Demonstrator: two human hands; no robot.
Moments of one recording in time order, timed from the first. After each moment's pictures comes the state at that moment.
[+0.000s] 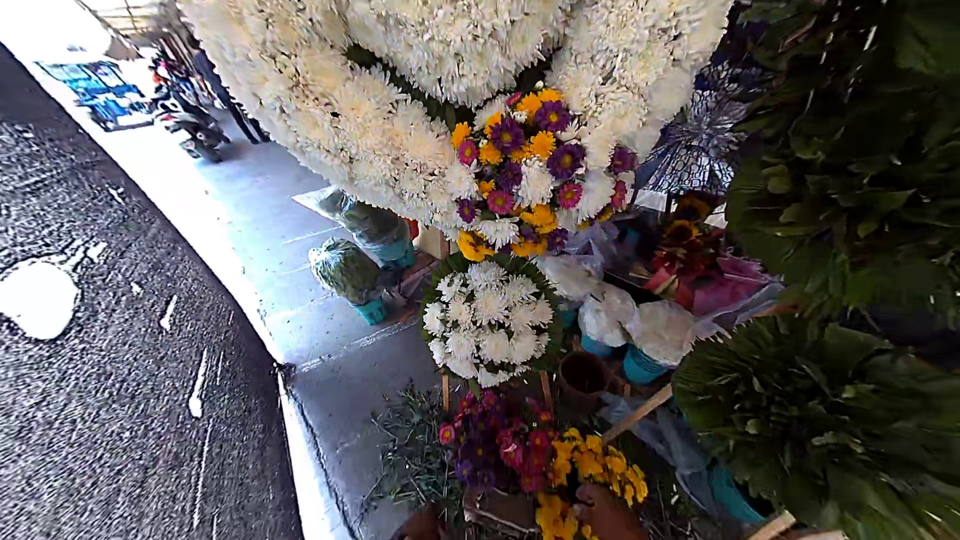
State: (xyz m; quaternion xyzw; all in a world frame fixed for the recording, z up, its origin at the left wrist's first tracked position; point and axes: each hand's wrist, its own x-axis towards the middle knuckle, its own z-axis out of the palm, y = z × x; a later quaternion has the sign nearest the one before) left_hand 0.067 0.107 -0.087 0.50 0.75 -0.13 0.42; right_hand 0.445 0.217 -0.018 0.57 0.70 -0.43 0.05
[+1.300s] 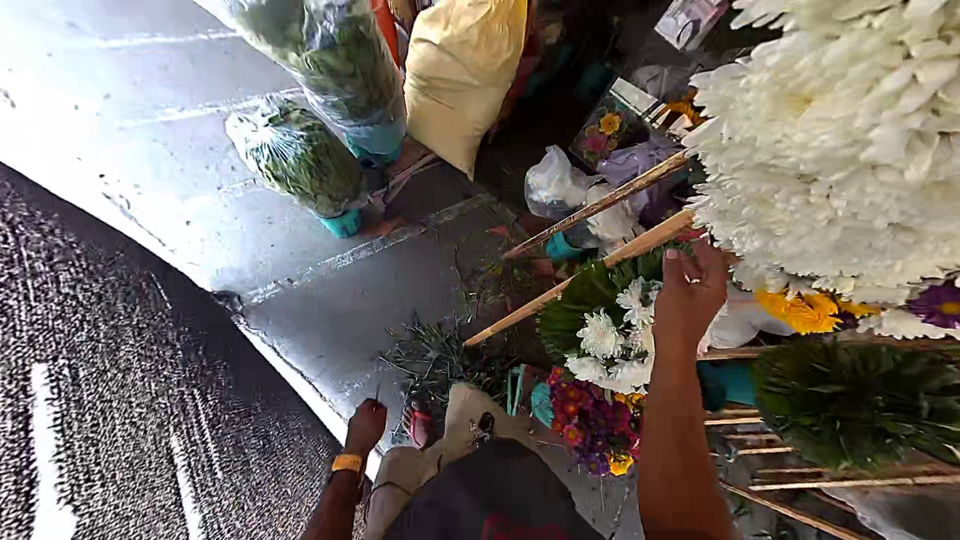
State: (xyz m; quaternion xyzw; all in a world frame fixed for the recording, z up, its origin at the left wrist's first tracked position) left_hand -0.473 0.261 -0.159 0.30 0.80 0.10 0.51; right_hand -0.074 0.521 0.196 0.64 0.54 -0.14 -0.52
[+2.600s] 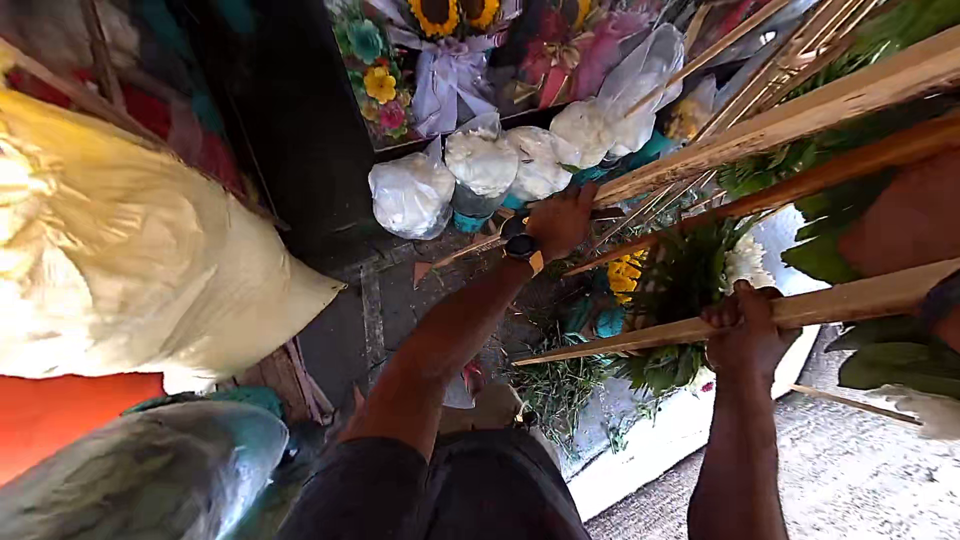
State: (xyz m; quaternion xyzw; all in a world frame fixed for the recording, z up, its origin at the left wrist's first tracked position) left_hand -0.095 1.014 0.110 0.95 0.05 0.05 0.29; right_hand -0.107 0.734 0.169 0.71 0.05 0.07 -0.69
